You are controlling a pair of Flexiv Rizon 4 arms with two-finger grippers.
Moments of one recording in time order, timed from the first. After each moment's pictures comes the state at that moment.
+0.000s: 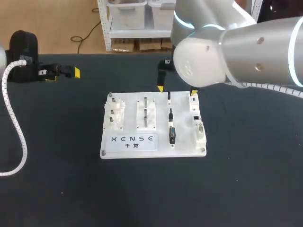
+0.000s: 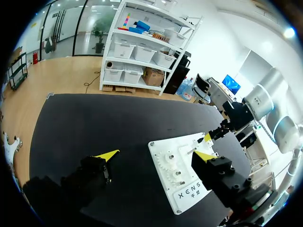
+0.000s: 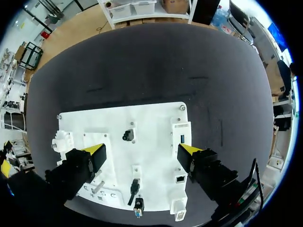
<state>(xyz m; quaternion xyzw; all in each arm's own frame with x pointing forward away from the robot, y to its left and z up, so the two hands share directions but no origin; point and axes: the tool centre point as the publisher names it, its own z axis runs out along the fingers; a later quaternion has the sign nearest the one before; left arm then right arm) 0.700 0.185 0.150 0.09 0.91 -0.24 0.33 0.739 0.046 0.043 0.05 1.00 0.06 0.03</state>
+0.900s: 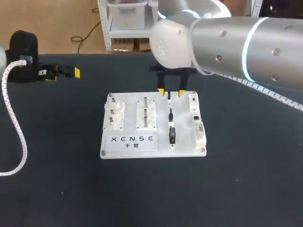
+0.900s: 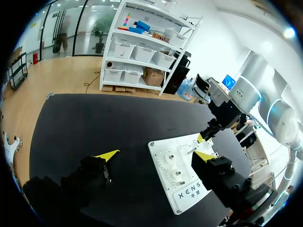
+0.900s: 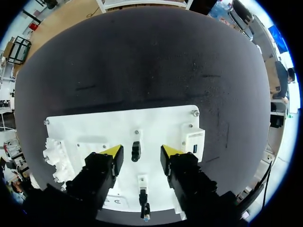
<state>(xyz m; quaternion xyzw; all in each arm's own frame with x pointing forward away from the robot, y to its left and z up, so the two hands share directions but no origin) 0.700 0.185 0.150 0.09 0.91 -0.24 0.33 0.750 0.061 0.020 0.04 1.00 0.01 -0.03</state>
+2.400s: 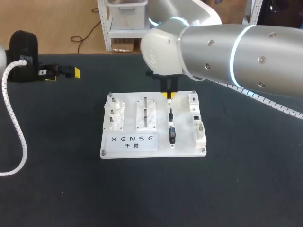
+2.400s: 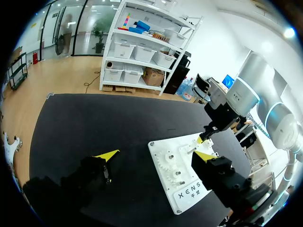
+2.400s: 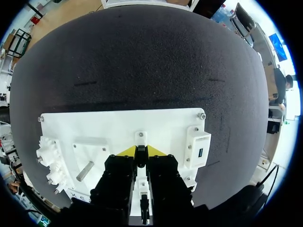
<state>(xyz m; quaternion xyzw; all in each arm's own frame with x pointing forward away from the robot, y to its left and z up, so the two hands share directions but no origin) 0.700 0.185 0.150 0.09 0.91 -0.24 0.33 0.751 0.067 0.010 0.02 1.00 -0.01 -0.02</state>
